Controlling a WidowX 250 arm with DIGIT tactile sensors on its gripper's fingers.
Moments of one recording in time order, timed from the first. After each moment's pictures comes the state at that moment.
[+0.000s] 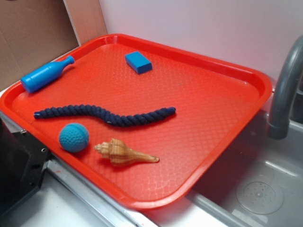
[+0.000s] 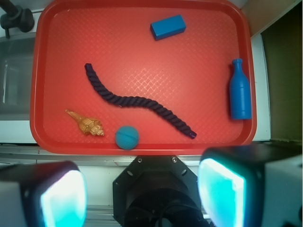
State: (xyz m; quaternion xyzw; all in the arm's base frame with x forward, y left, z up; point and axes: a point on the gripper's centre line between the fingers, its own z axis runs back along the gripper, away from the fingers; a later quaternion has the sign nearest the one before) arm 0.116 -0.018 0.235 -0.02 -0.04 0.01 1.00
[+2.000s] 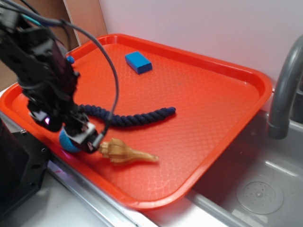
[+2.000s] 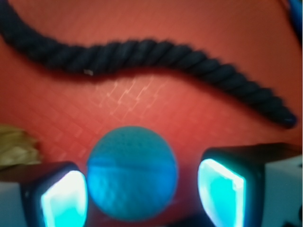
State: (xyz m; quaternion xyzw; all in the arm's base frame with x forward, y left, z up) arm 0.116 -0.050 0.031 0.04 -0.06 0.09 0.99
